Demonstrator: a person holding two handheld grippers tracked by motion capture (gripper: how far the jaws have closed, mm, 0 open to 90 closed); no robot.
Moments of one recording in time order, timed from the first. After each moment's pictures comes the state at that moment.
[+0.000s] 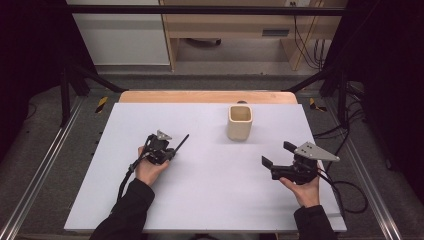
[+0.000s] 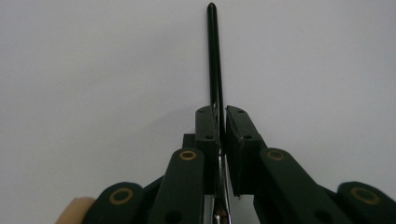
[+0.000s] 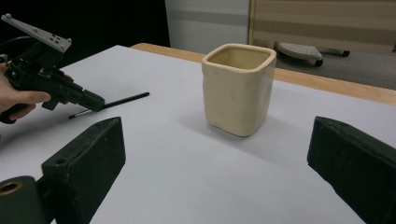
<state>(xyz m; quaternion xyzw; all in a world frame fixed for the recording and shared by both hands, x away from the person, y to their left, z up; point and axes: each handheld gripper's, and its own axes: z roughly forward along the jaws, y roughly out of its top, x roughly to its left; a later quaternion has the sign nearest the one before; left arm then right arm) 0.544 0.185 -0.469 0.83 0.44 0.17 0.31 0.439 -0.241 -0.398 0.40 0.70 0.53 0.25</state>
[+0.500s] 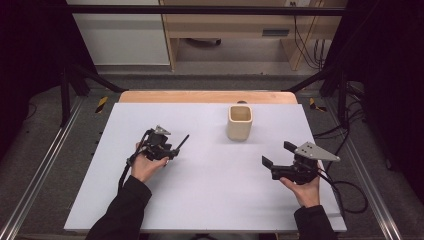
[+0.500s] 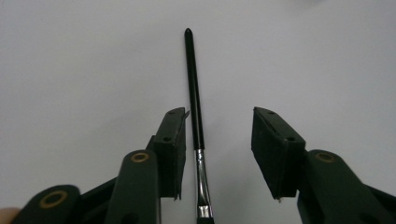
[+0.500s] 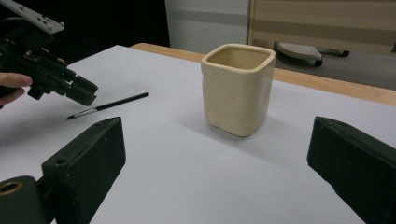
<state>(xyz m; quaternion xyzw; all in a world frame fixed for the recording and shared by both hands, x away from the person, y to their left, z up) 0.545 0.185 -0.437 0.84 0.42 0.13 0.32 0.438 -0.241 -0.398 0.40 0.70 0.53 0.25</state>
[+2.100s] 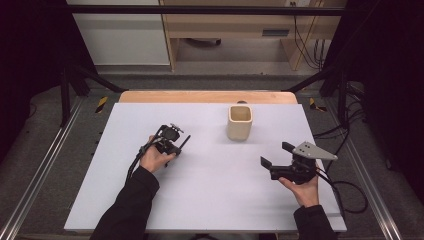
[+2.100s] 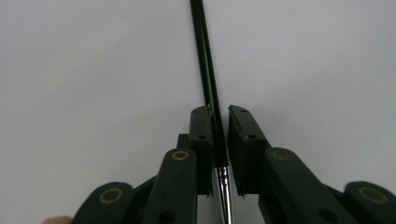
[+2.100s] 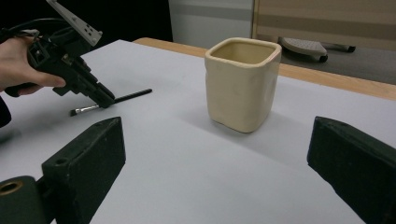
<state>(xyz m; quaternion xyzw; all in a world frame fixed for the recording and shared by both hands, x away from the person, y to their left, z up) 0.577 0.156 -0.451 0.88 0.41 0.11 0.20 0.441 -0.240 -0.400 0.40 0.71 0.53 0.24</state>
